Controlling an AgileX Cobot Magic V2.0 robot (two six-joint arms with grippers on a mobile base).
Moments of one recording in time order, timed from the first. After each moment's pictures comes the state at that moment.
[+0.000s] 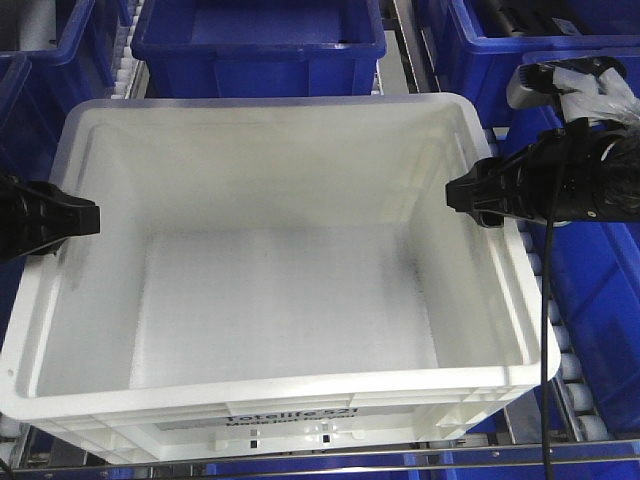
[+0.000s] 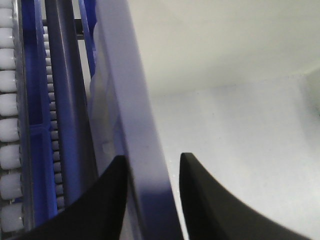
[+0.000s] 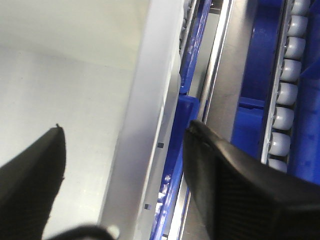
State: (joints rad) left arm -0.13 1.12 -0.88 -0.31 0.55 0.12; right arm 0.22 1.30 -1.01 0.39 0.55 -0.31
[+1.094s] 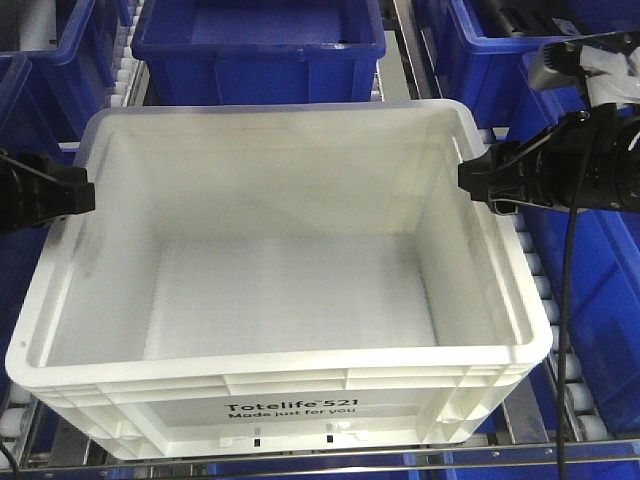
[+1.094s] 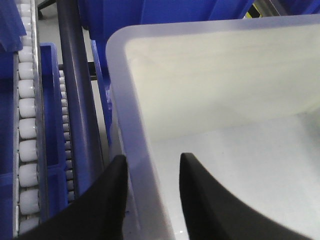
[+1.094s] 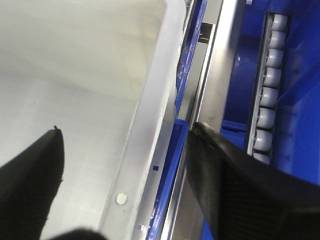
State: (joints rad) left arm -0.13 1.12 -0.88 -0.27 0.44 0.13; right arm 0.22 1.24 -1.01 0.35 0.52 -0.31
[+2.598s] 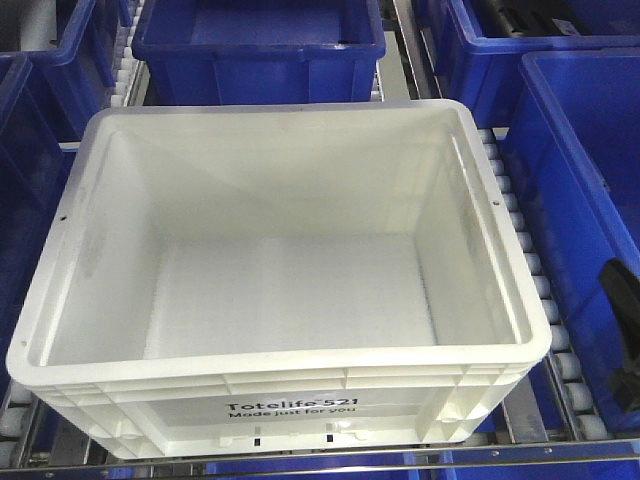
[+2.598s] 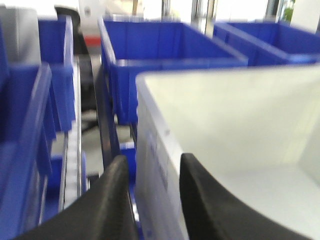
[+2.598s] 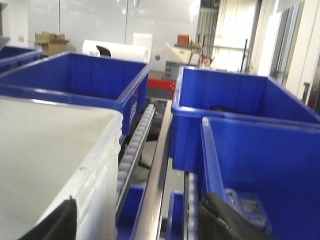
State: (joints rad) left arm -0.13 0.23 -0.28 -0.28 0.18 0.20; right arm 0.22 0.42 -0.25 0.41 -0.07 -0.51
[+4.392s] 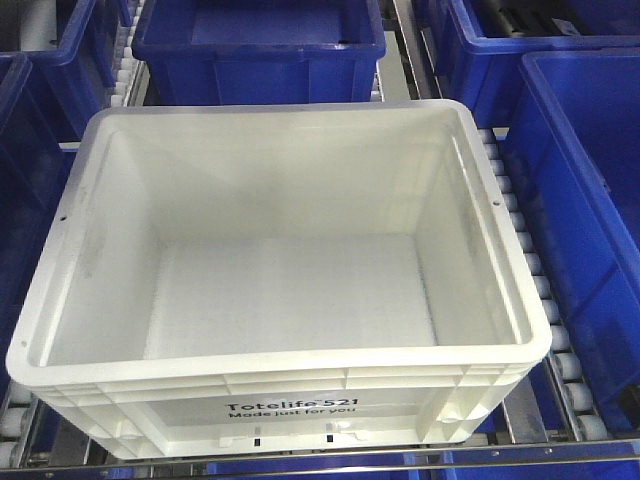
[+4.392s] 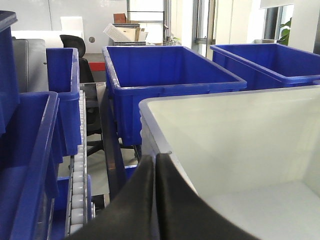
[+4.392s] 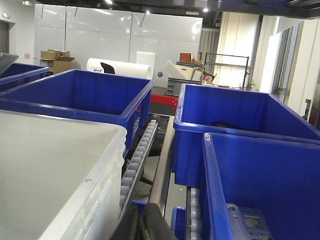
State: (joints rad) left arm -0.13 0.19 -0.28 -0.26 0.16 0.21; right arm 0.22 0.38 -0.25 0.41 -0.04 -0.51
